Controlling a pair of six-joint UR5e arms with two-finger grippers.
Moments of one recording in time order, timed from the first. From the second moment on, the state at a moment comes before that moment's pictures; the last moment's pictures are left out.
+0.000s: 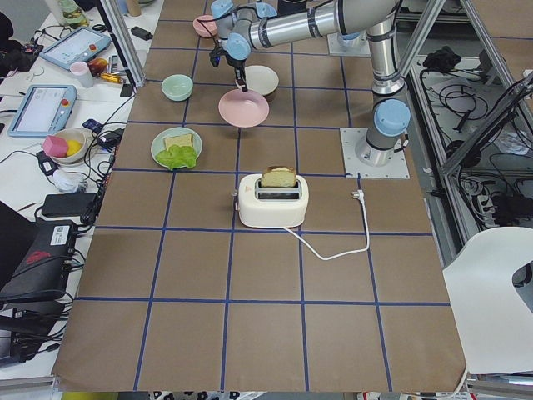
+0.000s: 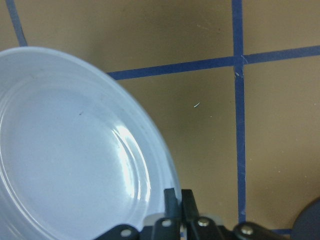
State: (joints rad) left arm -1.83 -2.03 -1.50 -1.43 1.70 -0.33; right arm 1.16 -1.41 1.82 -1.76 -1.52 -0.29
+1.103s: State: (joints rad) left arm -2.10 -2.33 -1.03 -1.68 1.64 -0.63; right arm 1.16 -1.40 1.82 -1.77 -1.53 -0.29
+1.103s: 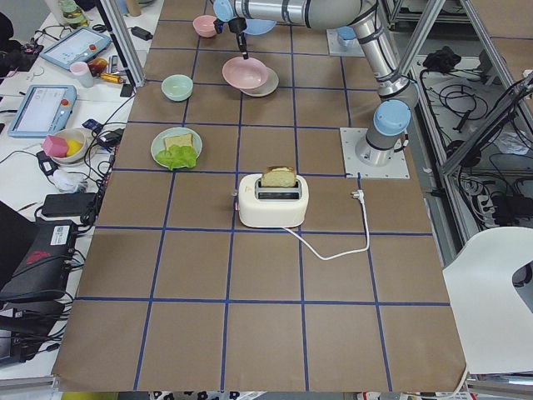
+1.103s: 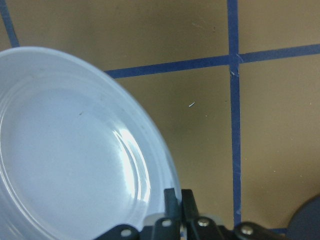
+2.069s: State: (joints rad) left arm -2.15 -2.41 -0.97 -1.76 1.58 -0.69; right arm 1.16 -1.40 1.82 -1.77 -1.55 -0.29
